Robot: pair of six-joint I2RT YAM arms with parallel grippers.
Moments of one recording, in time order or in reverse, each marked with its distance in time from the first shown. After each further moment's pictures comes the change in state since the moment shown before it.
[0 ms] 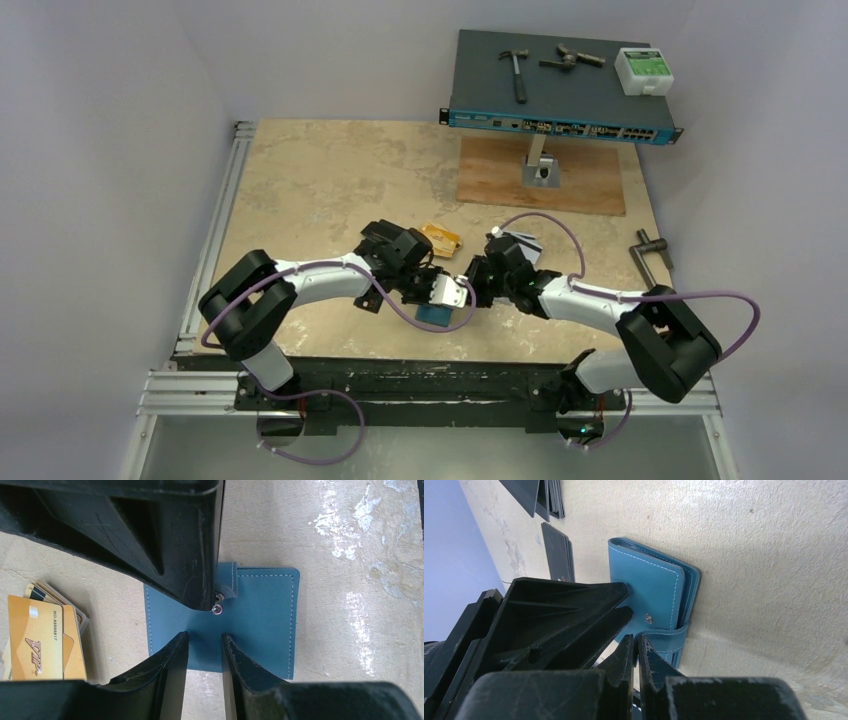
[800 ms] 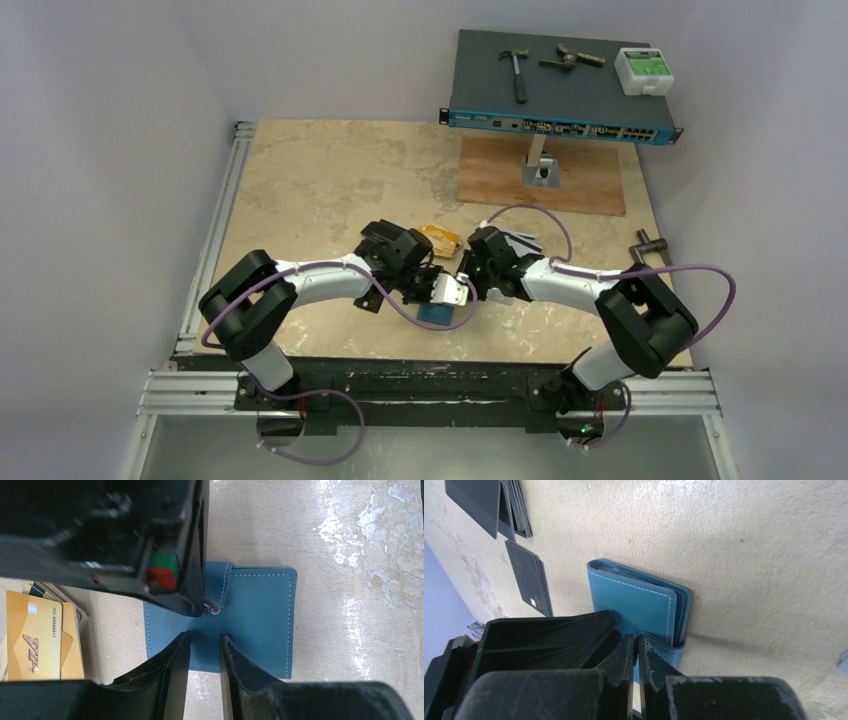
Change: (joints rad) left arm -0.005 0.001 -0.006 0.023 -0.010 -0.044; right arm 0.011 0.132 0.156 -0.162 0.068 -0.046
